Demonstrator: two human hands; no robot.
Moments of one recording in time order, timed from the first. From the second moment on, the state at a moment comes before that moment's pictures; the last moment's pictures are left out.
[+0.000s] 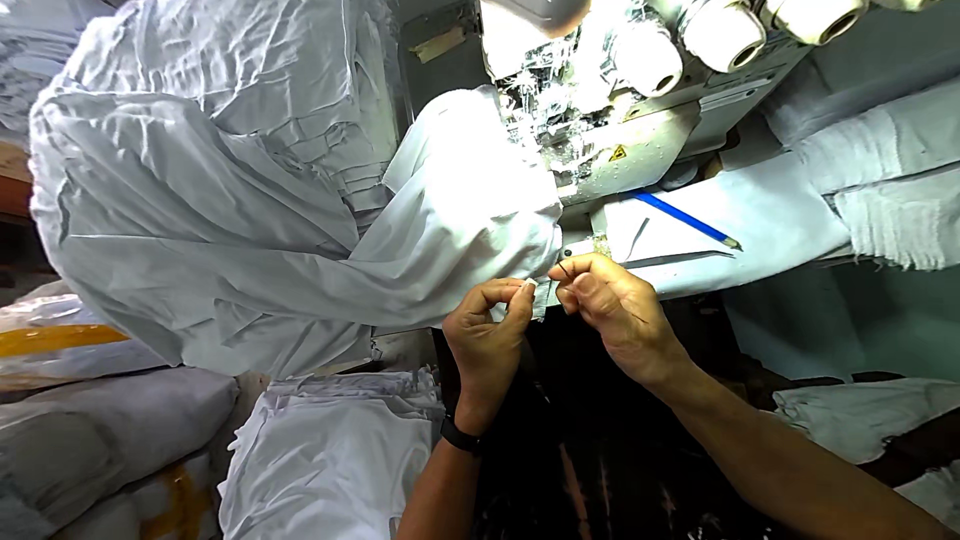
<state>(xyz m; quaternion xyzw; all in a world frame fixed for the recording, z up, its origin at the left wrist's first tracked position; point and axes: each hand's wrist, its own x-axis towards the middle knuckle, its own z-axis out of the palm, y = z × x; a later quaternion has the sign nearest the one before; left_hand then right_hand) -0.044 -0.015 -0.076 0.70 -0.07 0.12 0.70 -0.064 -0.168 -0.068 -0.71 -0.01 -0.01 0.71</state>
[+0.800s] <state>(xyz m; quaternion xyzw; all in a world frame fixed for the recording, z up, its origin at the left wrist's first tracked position) -0.049 -0.030 -0.085 0.68 -0.03 0.18 0.71 -0.076 -0.148 -0.079 -0.56 0.06 0.02 0.82</state>
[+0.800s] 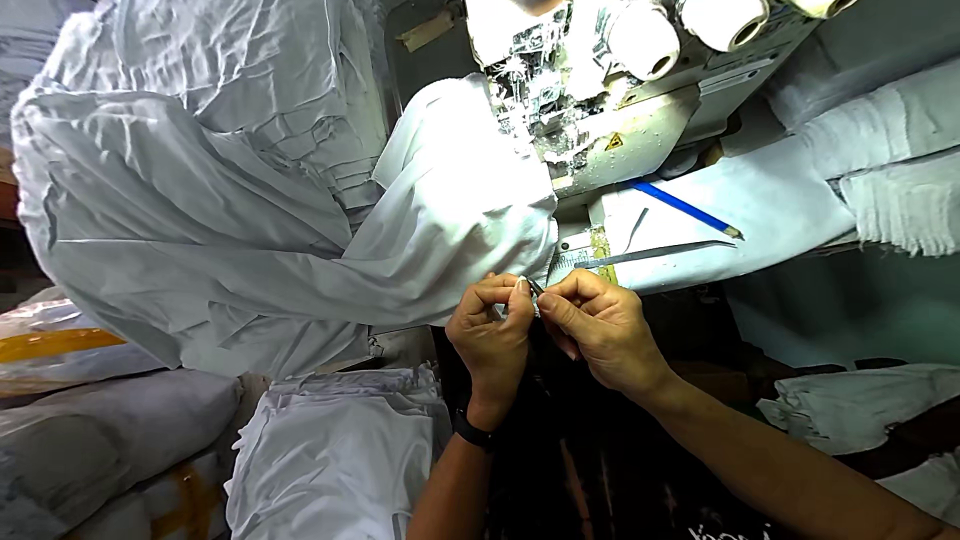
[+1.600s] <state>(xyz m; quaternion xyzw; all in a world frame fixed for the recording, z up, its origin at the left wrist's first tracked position) -0.029 0.008 -0.056 0.71 -0.09 -0.10 0.69 -0.040 -0.185 -0.056 -0.68 -0.09 0.06 0.72</state>
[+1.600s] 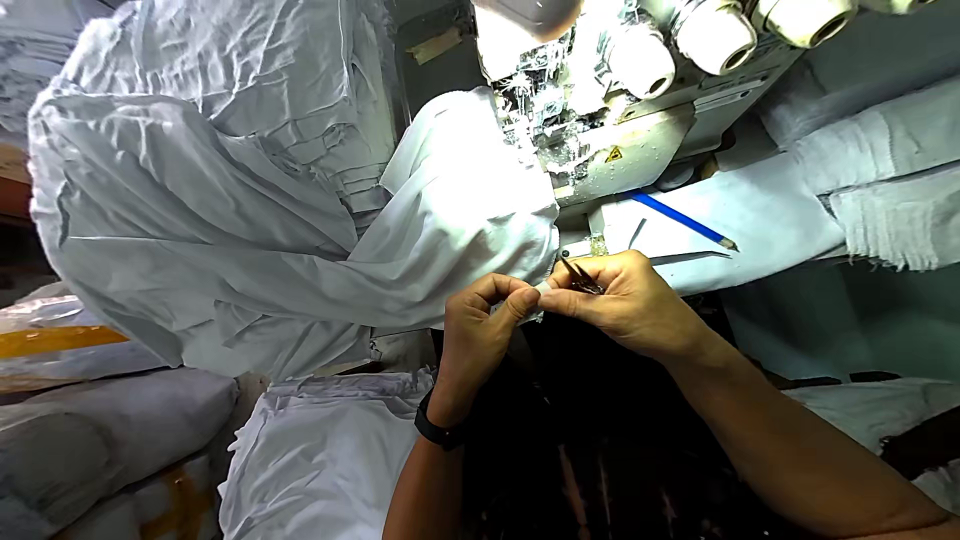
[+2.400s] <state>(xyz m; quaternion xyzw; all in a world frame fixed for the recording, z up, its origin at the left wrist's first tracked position) -0.034 -0.003 -0.078 0.24 -0.06 -0.33 0.91 -0.045 -0.173 -0.033 -0.65 -0.10 -0.03 0.75</state>
